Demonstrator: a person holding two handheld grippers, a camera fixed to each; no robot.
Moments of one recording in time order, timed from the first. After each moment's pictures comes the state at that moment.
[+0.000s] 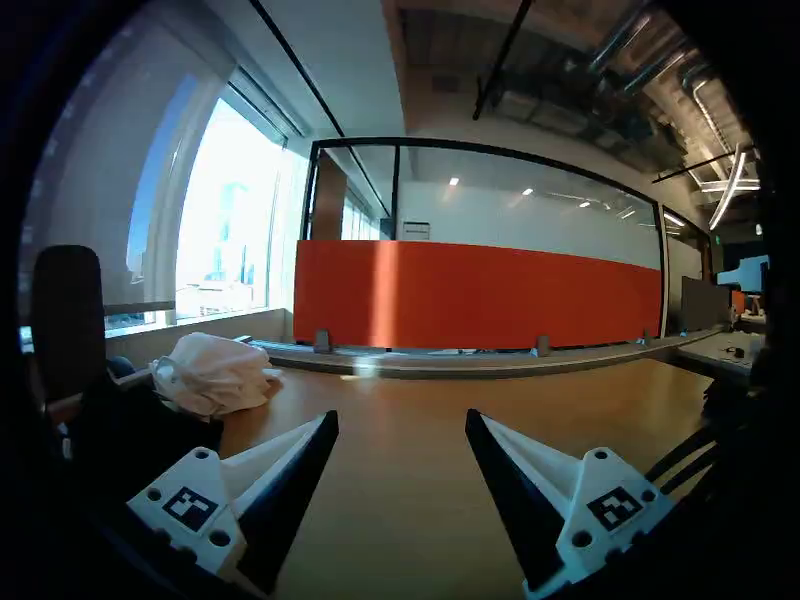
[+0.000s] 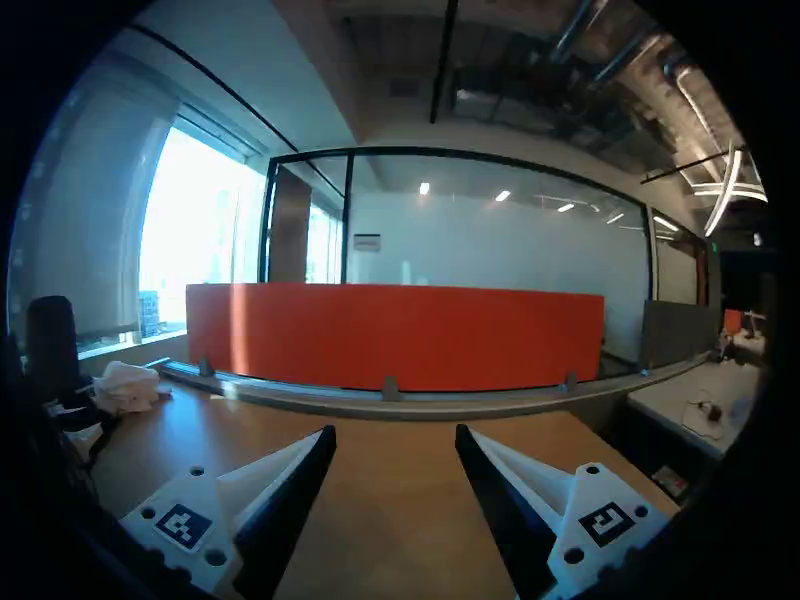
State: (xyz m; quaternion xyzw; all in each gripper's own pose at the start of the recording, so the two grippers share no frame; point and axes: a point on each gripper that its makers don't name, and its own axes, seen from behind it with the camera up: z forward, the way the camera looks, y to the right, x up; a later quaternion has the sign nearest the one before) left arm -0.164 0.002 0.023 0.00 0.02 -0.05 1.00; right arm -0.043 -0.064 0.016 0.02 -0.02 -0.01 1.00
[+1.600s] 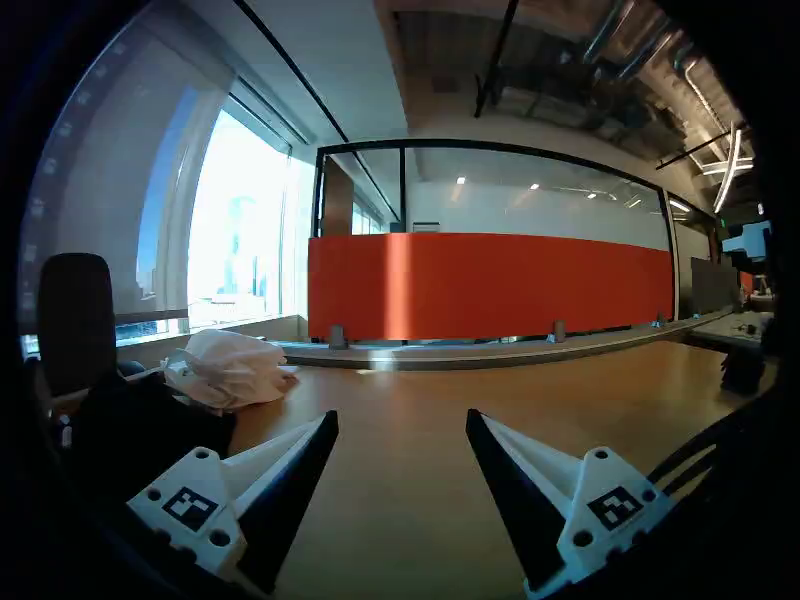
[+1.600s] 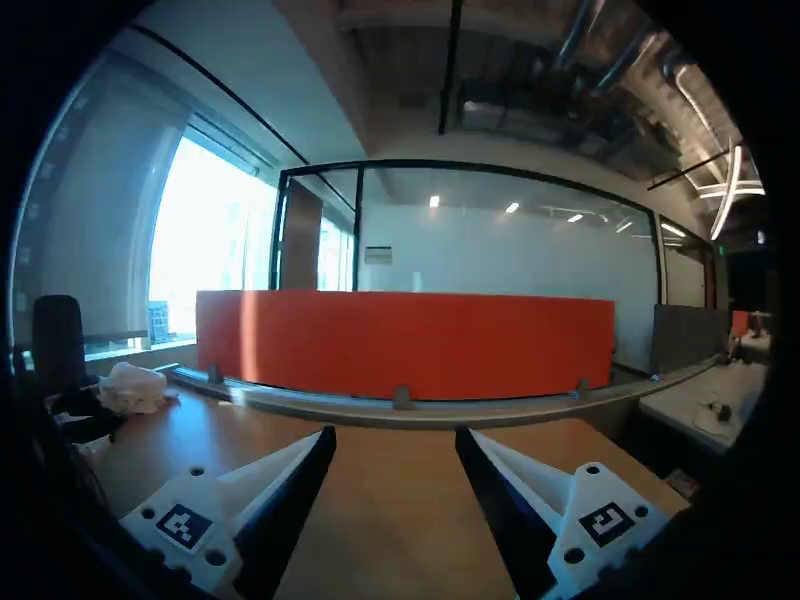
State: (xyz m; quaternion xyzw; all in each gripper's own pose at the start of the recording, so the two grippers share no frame) left arm -0.197 -0.009 0.026 0.03 0.03 -0.02 1.00; right arm -0.052 -0.068 0.022 0.04 0.00 -0.01 1.00
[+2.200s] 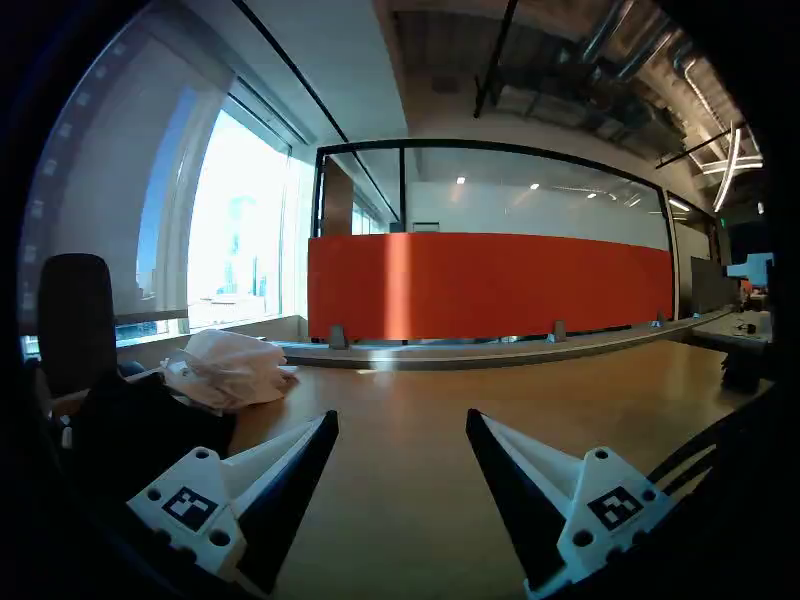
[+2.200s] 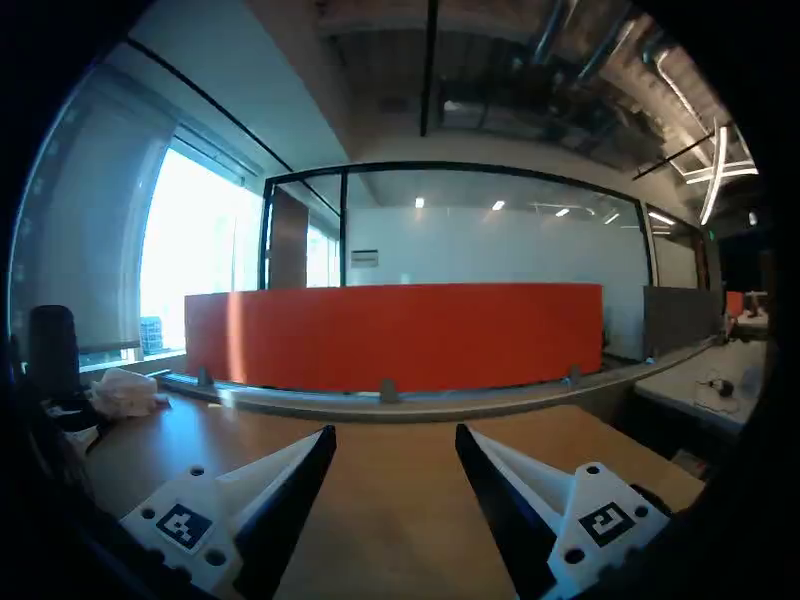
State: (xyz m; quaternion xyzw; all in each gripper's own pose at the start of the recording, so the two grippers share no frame) left arm -0.198 -0.010 0.026 0.03 0.03 -0.02 1.00; right arm -0.088 -0.035 0.021 0.02 0.01 0.02 1.00
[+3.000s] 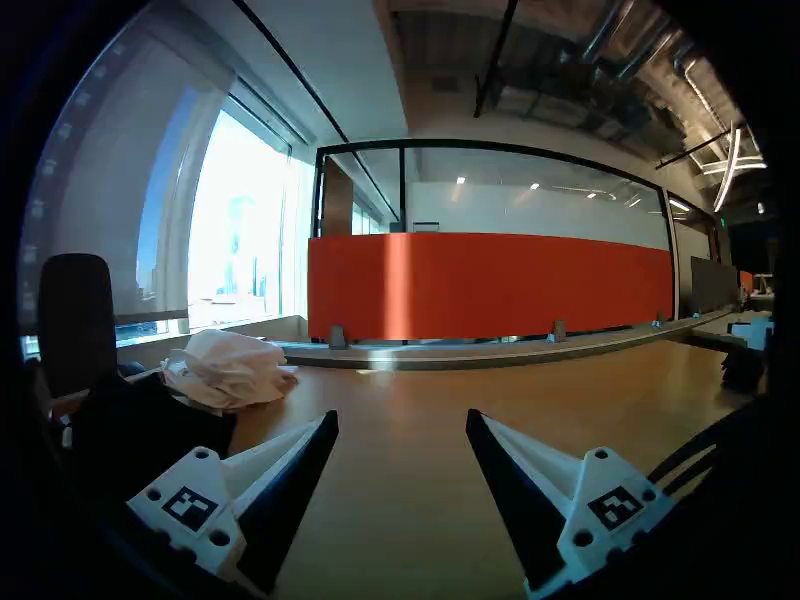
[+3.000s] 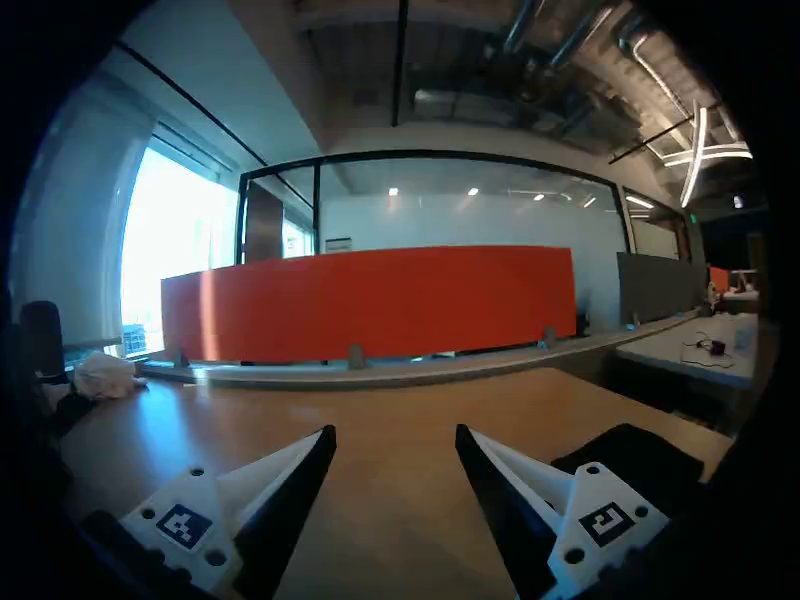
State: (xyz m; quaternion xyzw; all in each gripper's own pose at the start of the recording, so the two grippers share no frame) left arm -0.198 -0.009 0.026 0.03 0.03 -0.02 1.00; right arm -0.180 0.007 0.015 -0.02 0.00 0.04 1.00
